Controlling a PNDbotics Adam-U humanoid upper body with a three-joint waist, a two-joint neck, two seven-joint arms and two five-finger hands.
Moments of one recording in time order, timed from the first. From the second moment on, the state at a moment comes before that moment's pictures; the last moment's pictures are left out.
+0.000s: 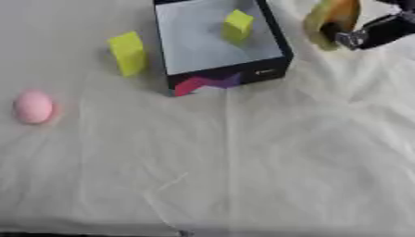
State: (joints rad) left arm 0.00 0.27 0.08 -1.90 0.11 -0.14 0.15; right arm -0.78 -0.87 0.18 -1.48 0.34 -0.50 0.30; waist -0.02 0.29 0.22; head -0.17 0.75
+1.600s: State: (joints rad) left arm -0.10 0.27 0.01 -1.90 0.15 -0.12 0.07; right arm -0.92 -0.72 0.16 -1.11 0.71 -0.57 0.06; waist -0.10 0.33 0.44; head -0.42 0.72
